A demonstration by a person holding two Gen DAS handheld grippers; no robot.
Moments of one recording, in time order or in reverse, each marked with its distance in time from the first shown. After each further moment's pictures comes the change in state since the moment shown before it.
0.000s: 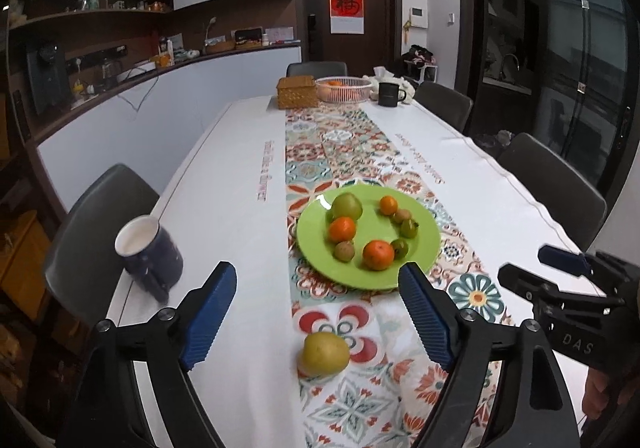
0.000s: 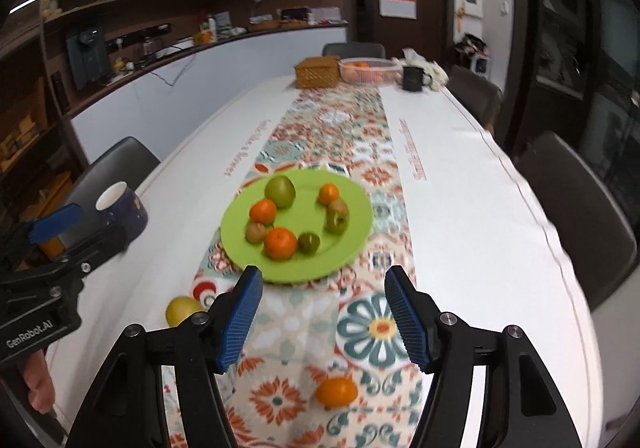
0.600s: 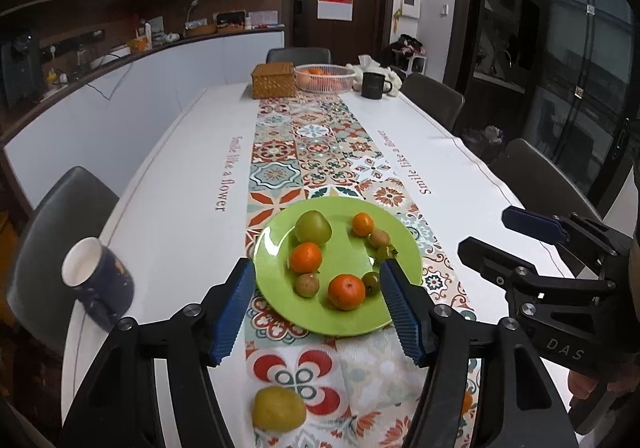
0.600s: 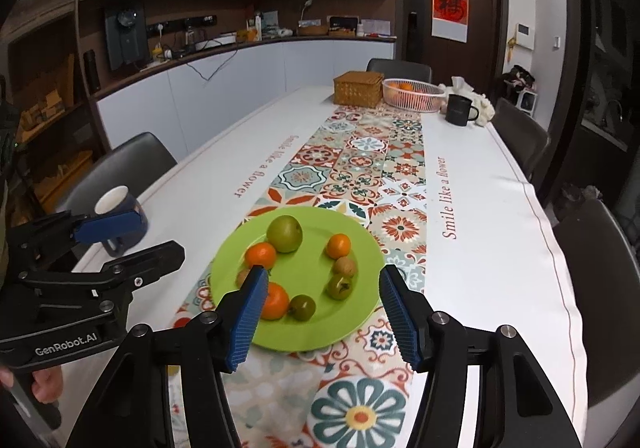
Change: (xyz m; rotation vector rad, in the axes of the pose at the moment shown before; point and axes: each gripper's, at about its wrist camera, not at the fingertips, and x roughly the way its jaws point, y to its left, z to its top) left arm 0.053 -0.025 0.048 -0.020 0.044 -0.069; right arm 0.044 -0.013 0.065 -0.187 -0.066 0.116
